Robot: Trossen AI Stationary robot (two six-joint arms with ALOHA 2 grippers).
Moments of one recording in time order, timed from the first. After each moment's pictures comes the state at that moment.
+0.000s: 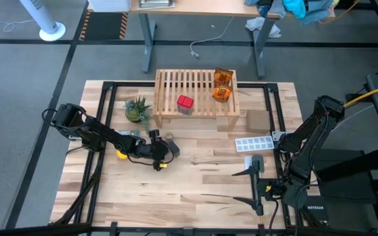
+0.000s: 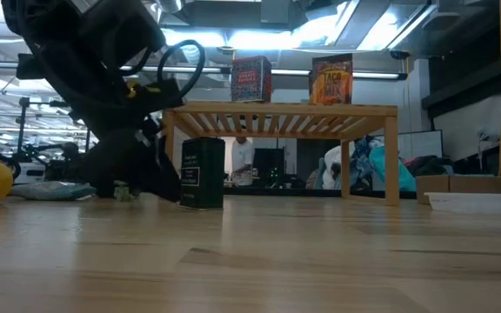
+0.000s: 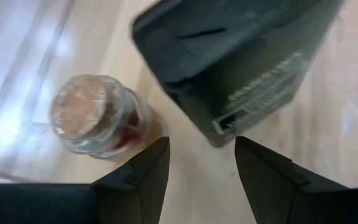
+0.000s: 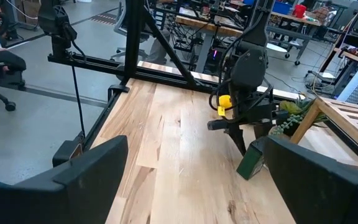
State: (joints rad) left arm -0.23 1.60 0.61 0.07 -0.51 -0.15; right arm 1.05 1.27 0.77 0.13 1.00 0.16
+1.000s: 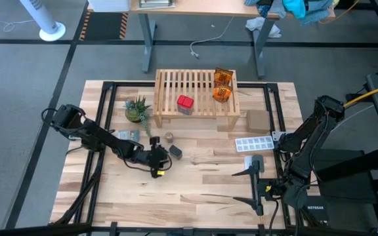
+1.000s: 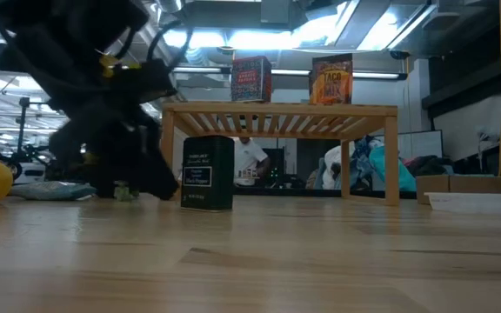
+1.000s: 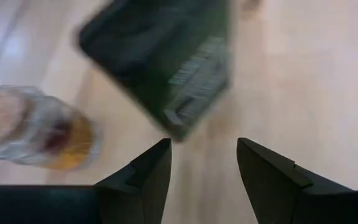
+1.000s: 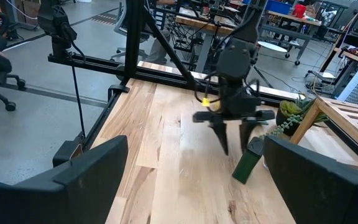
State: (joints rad) left arm -0.33 1.60 0.61 0.11 -0.45 -0.23; right arm 1.05 1.27 0.77 0.13 1.00 0.16
